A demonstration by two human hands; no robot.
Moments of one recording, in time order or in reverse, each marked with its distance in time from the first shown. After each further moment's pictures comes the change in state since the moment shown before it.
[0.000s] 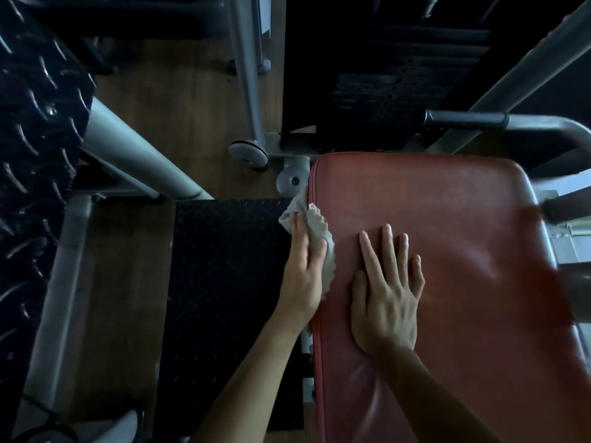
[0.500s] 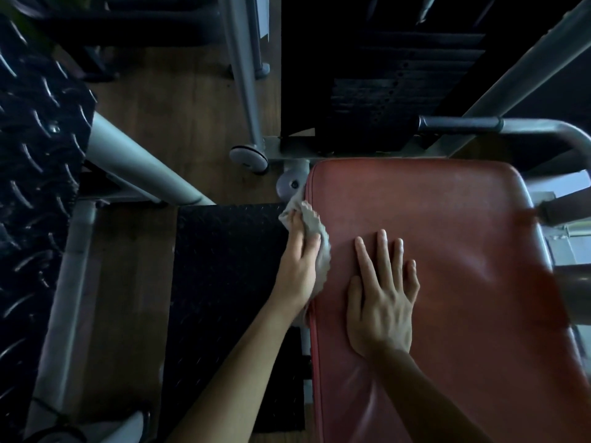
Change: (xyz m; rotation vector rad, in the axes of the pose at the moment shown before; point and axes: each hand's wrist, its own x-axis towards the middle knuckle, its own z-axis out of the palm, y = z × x) left_hand 0.024 0.008 -0.005 0.004 -0.030 -0.066; right_hand 0.003 0.000 -0.001 -0.016 -0.014 0.006
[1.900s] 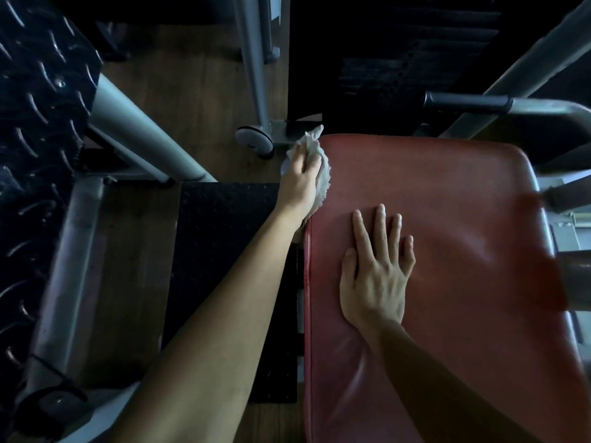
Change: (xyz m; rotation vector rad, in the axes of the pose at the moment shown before) left_hand 0.080 0.027 -0.002 0.067 0.160 0.036; right_hand -0.001 0.002 0.004 0.001 -0.041 0.002
